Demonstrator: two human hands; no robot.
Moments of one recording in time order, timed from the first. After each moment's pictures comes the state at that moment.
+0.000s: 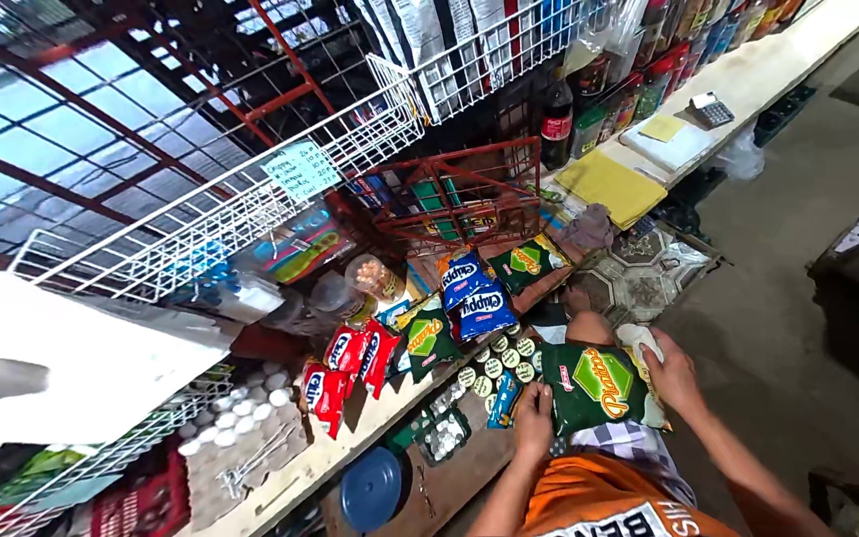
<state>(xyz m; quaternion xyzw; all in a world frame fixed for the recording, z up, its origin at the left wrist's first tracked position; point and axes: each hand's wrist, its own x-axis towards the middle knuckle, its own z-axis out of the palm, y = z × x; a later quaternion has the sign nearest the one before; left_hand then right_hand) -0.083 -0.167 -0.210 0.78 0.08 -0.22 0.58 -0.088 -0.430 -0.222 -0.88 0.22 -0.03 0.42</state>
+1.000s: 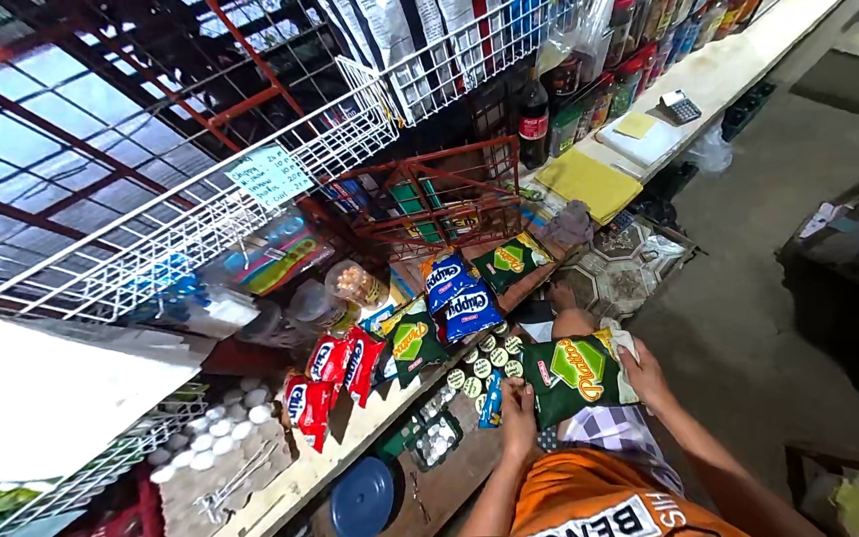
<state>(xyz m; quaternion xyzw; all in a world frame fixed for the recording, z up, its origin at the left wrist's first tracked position) -0.089 -0.168 -0.229 0.74 0.12 -0.18 0.64 -0.101 -0.412 -0.239 -0.78 0.30 0.02 0.55</state>
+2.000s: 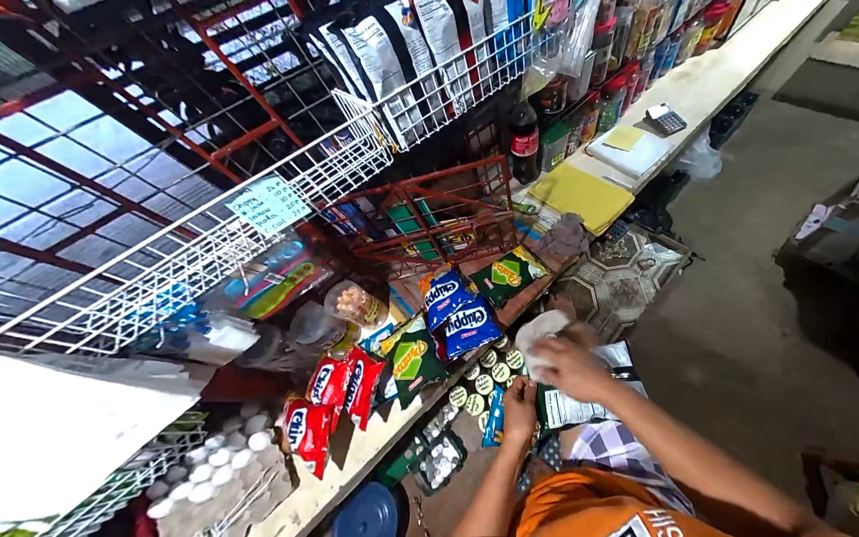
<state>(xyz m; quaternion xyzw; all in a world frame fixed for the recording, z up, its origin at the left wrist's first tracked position) -0.050 -0.178 -0.233 0.74 0.10 -0.23 0.63 -0.028 -0.350 -0.172 -0.91 -0.07 0.19 0.37</state>
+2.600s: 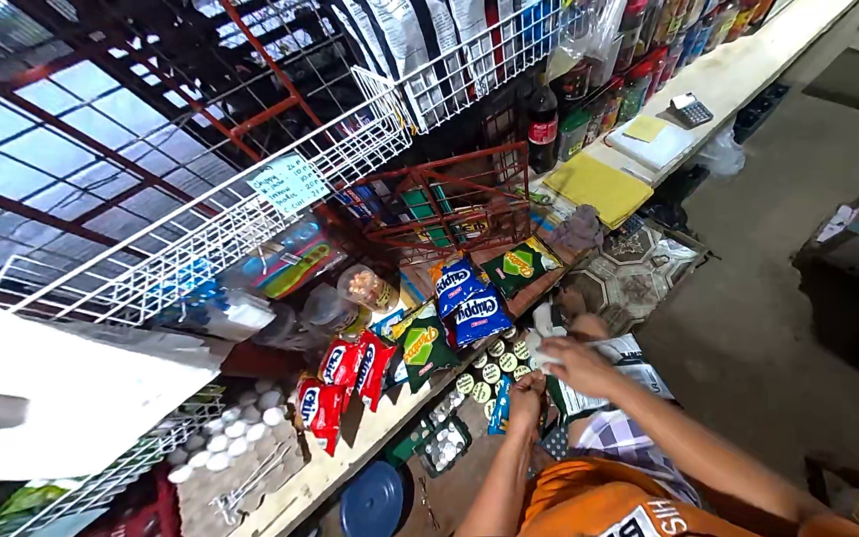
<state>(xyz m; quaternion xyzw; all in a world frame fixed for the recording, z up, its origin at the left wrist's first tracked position) -0.052 -0.177 -0.217 0.62 0.23 -0.27 0.70 -0.025 -0.338 -0.179 -0.89 -0.08 0.23 0.38</state>
